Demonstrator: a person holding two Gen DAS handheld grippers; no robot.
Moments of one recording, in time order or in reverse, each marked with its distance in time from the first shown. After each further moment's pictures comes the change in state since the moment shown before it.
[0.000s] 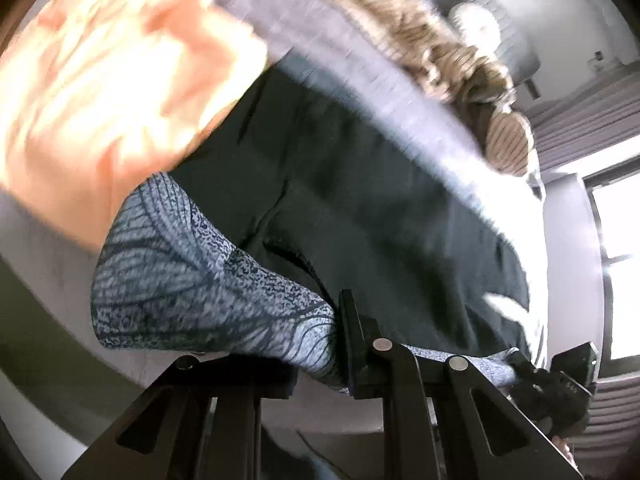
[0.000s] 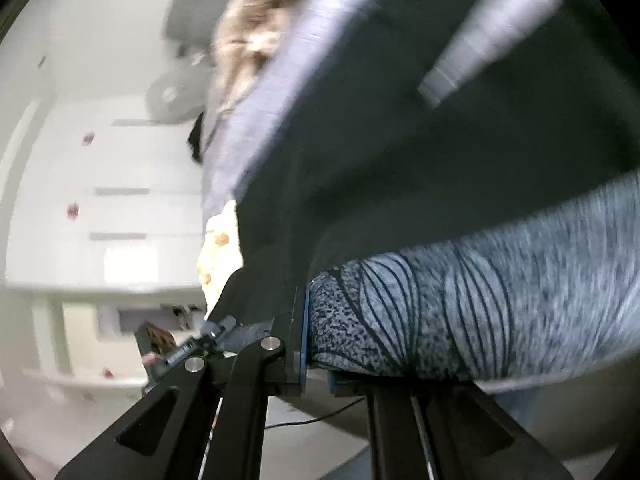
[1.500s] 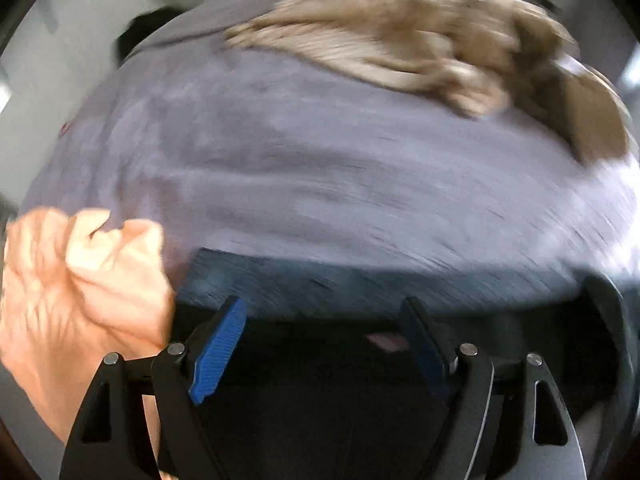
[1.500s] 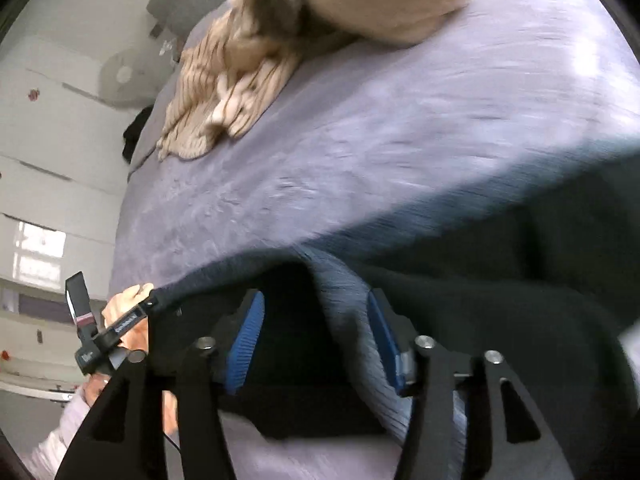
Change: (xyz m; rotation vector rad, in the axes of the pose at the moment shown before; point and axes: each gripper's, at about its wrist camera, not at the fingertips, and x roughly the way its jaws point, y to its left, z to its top) left arm 0.125 -0.104 0.168 0.422 -0.039 0.390; right arm -0.001 0.030 0.202 -0.177 -0.085 -0.374
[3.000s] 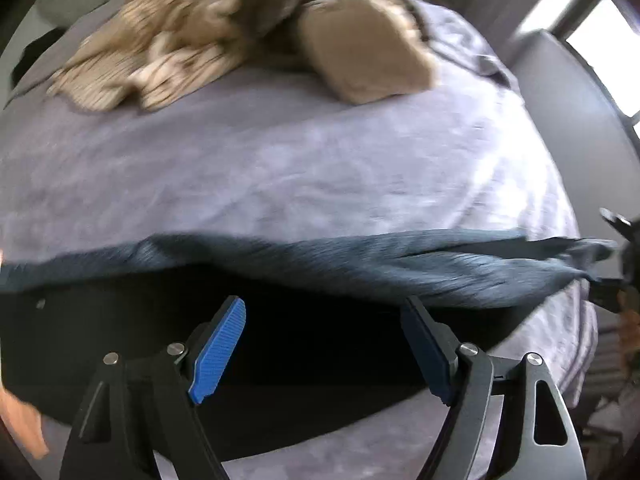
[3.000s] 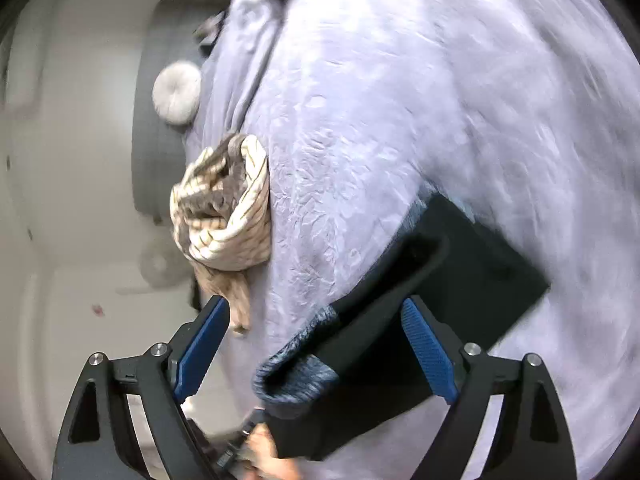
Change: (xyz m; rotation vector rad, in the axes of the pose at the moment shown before) left arm -0.036 -0.255 -0.006 0.077 0.097 -0.234; right arm -0.194 -0.321 0.102 0.547 -0.192 0.308
